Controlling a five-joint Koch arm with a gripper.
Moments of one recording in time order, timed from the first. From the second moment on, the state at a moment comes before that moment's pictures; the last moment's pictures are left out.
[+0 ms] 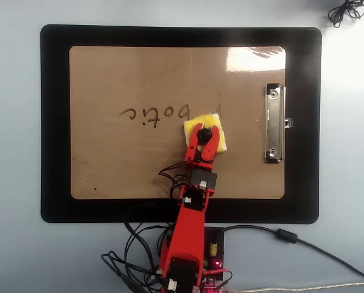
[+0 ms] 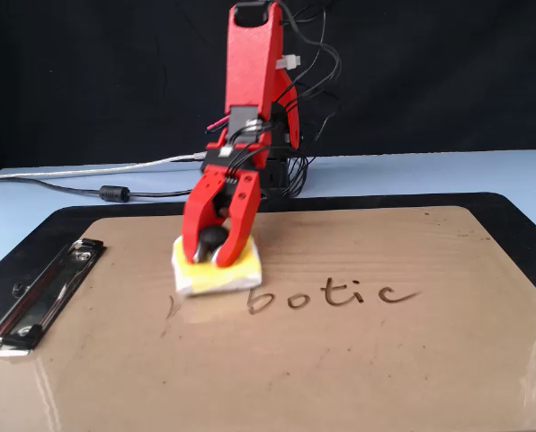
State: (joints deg) arm 10.6 87.5 144.3 -29.0 -79.8
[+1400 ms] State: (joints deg) arm 11.8 83.1 139.6 -28.6 -79.9
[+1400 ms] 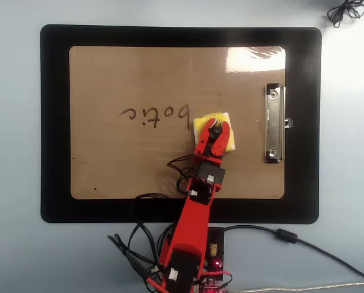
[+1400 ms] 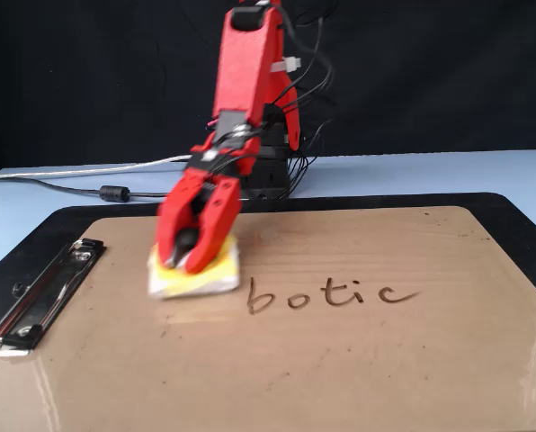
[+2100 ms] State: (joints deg) arm 1.8 77.2 130.0 -27.8 -84.8
